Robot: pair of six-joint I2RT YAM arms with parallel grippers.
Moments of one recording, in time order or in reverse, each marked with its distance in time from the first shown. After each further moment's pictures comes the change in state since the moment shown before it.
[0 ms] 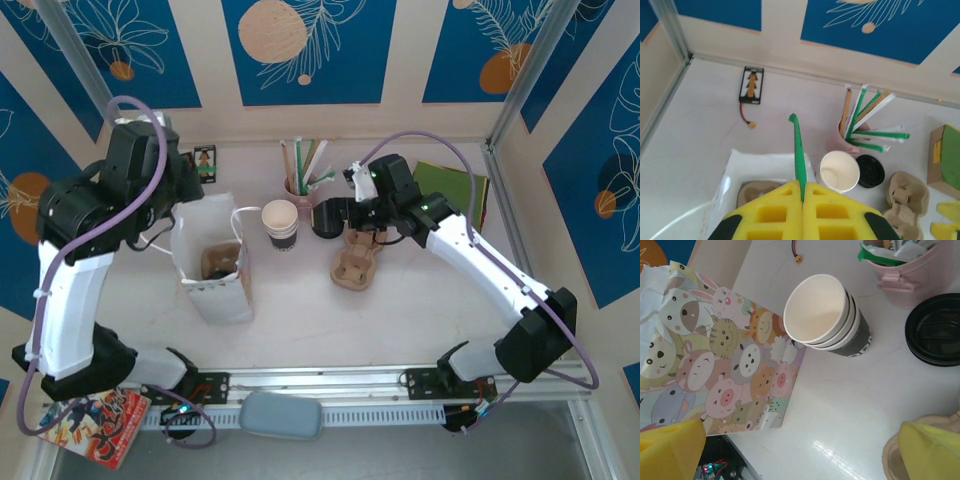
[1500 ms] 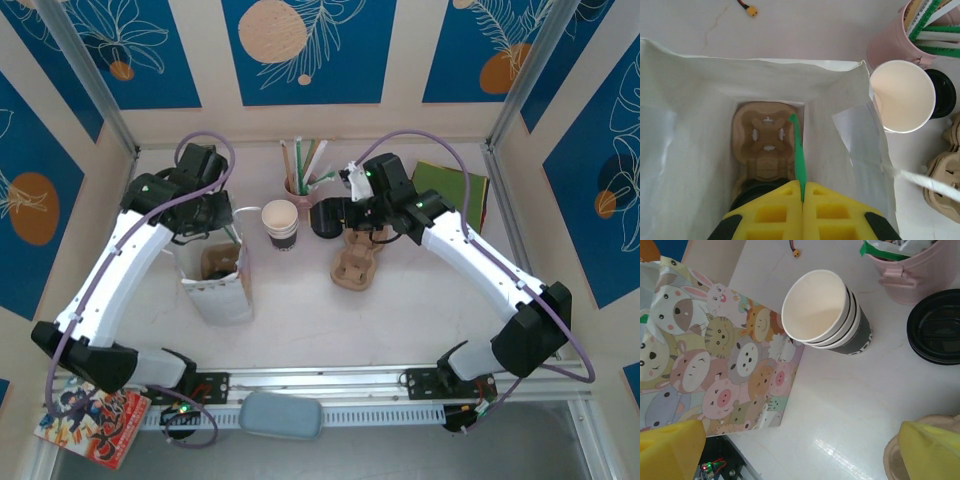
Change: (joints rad) left arm 0.191 0.003 -0.612 0.213 0.302 -0.008; right arm 0.000 0.019 0.012 -0.016 0.008 0.001
